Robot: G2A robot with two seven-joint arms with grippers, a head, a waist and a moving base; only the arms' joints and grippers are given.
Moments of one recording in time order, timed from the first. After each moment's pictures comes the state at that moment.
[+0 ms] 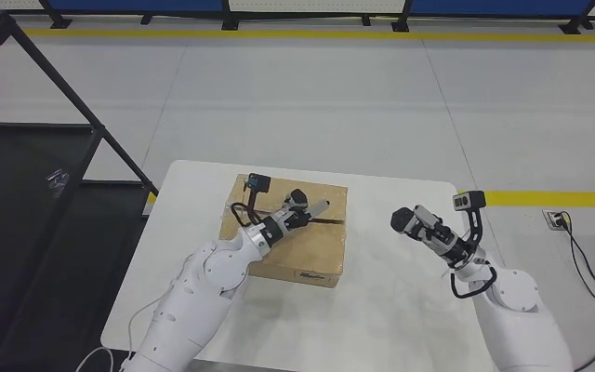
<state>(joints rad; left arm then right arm) 0.73 -1.33 -1.01 -1.20 0.31 -0.46 -0.28 -0.96 -1.17 1.49 -1.25 0.44 -0.53 0.95</state>
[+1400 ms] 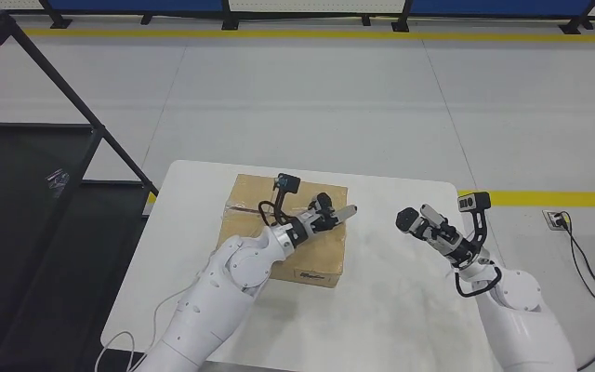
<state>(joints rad) 0.66 -1.40 -0.91 -1.12 0.32 -0.46 -0.28 -0.94 -1.15 1.48 -1.18 0.49 -0.56 0.96</state>
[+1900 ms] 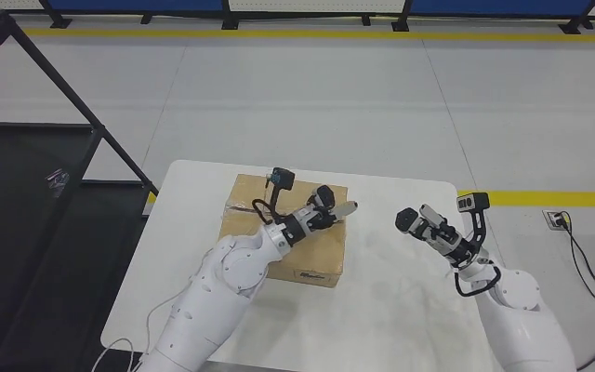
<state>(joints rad) 0.73 -1.38 -1.02 -1.29 0.31 -0.52 -0.29 -0.93 -1.15 1.46 -1.16 0.50 -0.56 0.96</state>
